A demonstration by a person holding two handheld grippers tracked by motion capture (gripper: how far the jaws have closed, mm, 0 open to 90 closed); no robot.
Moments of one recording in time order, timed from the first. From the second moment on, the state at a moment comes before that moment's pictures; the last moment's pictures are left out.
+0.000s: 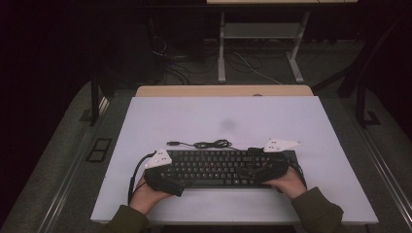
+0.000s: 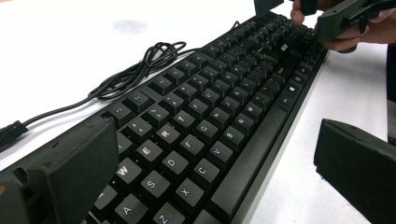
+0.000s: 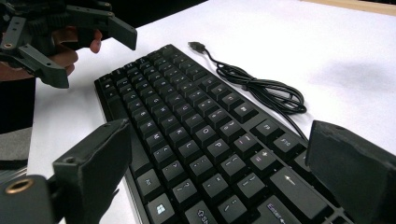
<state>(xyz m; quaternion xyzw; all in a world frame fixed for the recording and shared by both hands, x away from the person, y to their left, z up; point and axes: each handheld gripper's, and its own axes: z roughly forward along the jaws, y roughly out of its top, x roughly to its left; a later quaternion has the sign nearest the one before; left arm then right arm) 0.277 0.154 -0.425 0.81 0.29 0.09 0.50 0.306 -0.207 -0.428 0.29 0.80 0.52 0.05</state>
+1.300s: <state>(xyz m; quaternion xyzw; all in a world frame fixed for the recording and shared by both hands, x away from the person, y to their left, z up) 0.276 0.157 -0.425 0.81 0.29 0.09 0.50 0.299 -0.199 -0.435 0.25 0.86 0.45 0.04</state>
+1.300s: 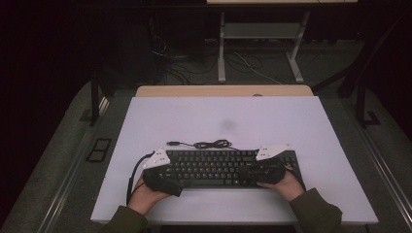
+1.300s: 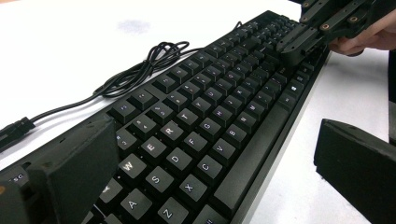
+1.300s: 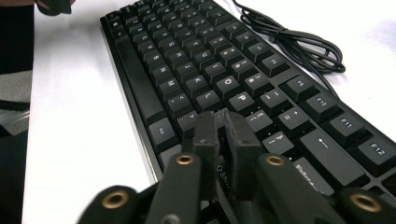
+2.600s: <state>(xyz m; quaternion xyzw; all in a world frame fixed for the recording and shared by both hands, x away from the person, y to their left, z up) 0.283 0.150 -0.423 0.81 0.29 0.10 0.49 0.300 -0.203 -0.442 0.25 0.87 0.41 0.03</state>
